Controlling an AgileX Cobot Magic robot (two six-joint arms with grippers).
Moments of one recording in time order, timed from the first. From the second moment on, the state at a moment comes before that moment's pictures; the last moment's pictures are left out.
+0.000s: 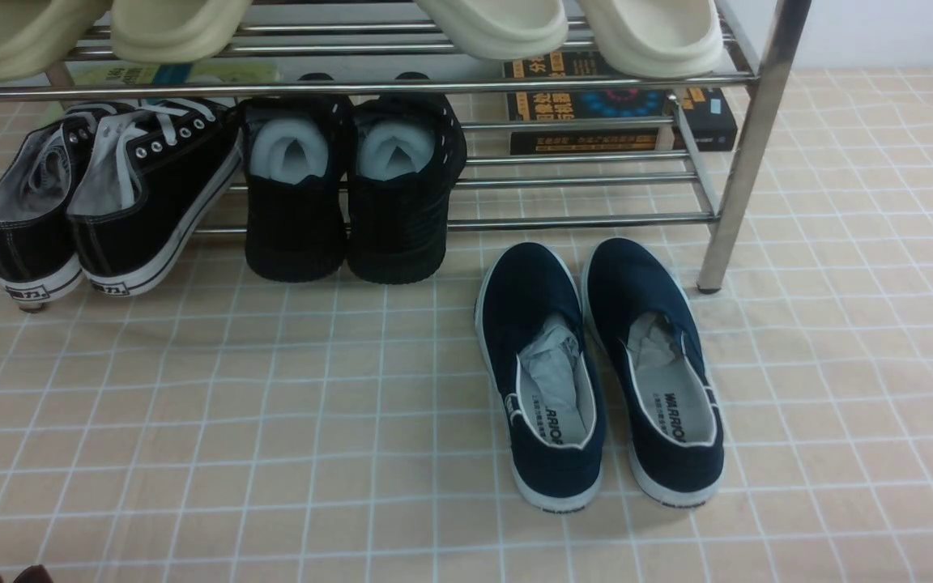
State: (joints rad) right arm -0.06 -0.01 0.01 0.06 0.39 -0.02; left arm -0.06 -0.01 0.02 -0.04 0.38 -0.30
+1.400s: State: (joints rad) right arm -0.06 -0.01 0.01 0.06 0.39 -0.02; left arm -0.02 1.32 -1.27 0.21 1.16 -0.30
